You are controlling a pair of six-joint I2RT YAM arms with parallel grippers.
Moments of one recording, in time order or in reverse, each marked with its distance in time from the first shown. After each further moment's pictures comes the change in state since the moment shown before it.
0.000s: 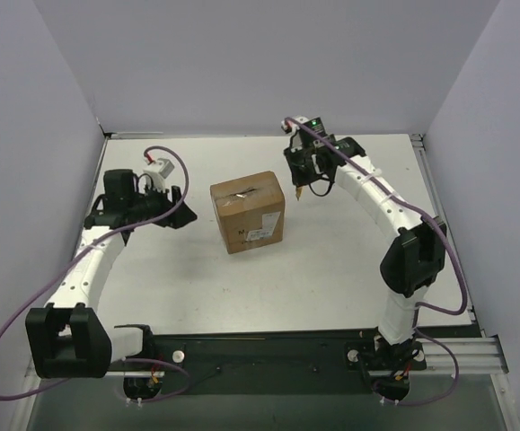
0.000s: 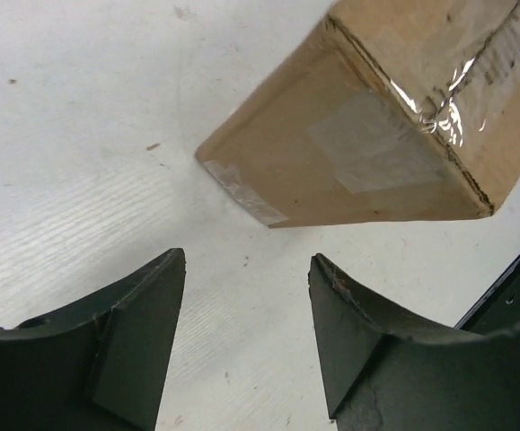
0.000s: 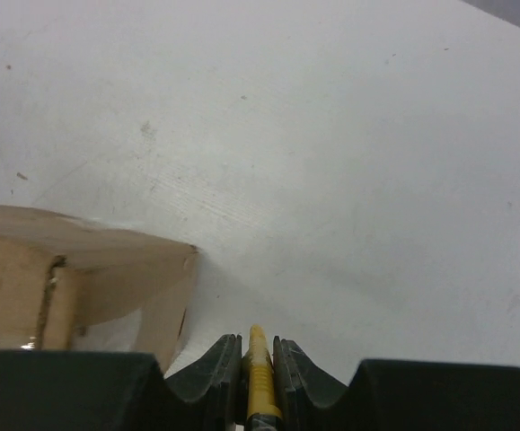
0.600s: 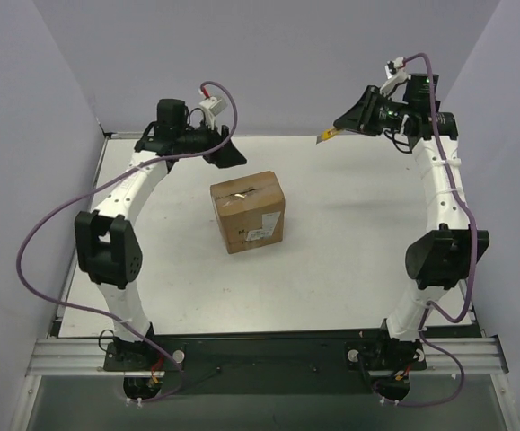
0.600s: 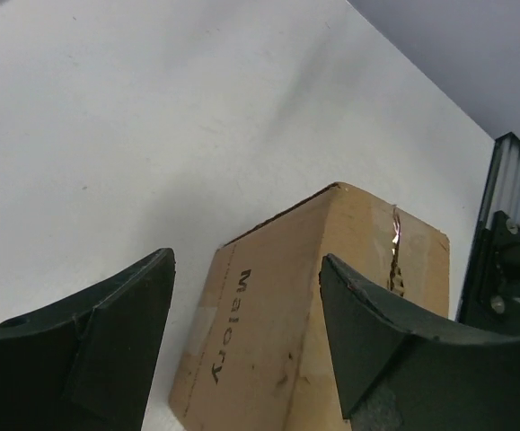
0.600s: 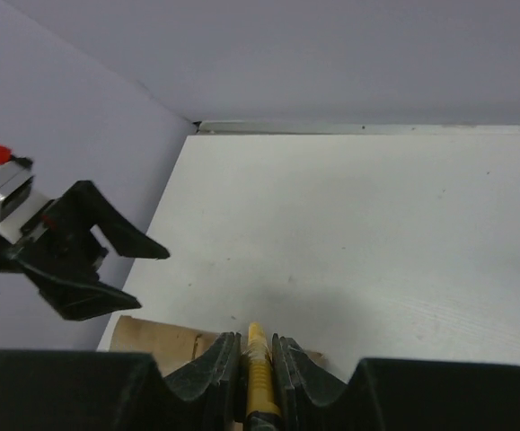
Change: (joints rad) left arm -0.183 0.607 0.821 -0.004 0.203 0.014; right arm -0.539 -0.001 0.294 0.084 -0.765 0.346
